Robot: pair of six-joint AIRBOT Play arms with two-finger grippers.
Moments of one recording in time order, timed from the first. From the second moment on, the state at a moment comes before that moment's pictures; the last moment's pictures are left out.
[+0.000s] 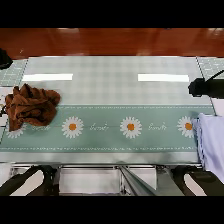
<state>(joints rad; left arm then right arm) 0.24 -1.10 1.36 1.51 -1.12 -1.56 0.00 -0.83 1.03 -1.57 1.14 1.62</state>
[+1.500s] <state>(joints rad) 0.44 -1.16 1.25 0.98 -1.23 -1.33 0.00 -0.72 1.01 -1.51 1.19 1.69</state>
